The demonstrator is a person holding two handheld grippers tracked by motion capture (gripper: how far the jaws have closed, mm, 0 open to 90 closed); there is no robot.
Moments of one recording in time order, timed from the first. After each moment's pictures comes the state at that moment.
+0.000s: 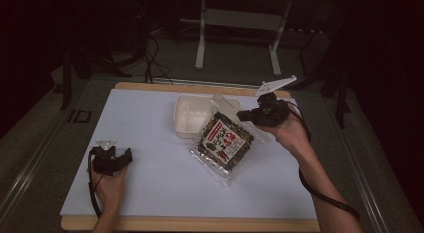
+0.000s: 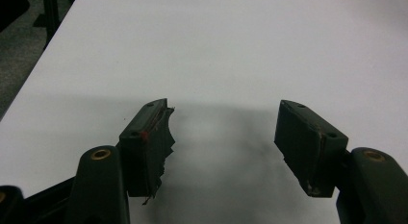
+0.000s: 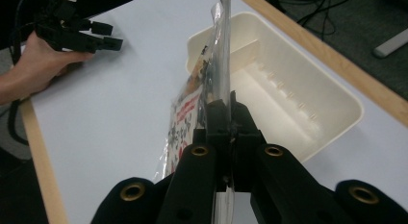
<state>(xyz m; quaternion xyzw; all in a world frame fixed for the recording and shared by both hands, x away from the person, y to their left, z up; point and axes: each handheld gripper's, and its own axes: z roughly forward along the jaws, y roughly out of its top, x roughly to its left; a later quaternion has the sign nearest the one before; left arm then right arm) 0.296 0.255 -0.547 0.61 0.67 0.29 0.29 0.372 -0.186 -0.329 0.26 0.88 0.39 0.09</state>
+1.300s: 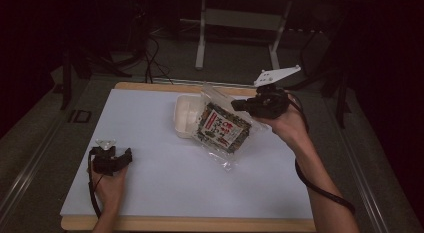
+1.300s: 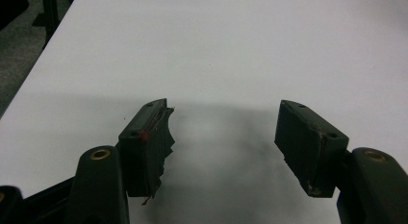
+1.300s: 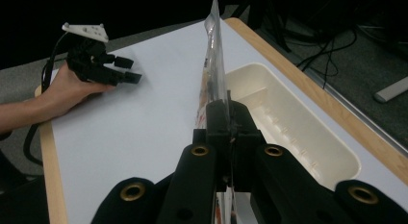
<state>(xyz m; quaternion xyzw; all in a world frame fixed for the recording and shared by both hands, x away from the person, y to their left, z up) 0.296 0.255 -0.547 0.61 0.67 0.29 0.29 0.368 -0.174 -0.297 0.22 0.87 0.44 0.11</state>
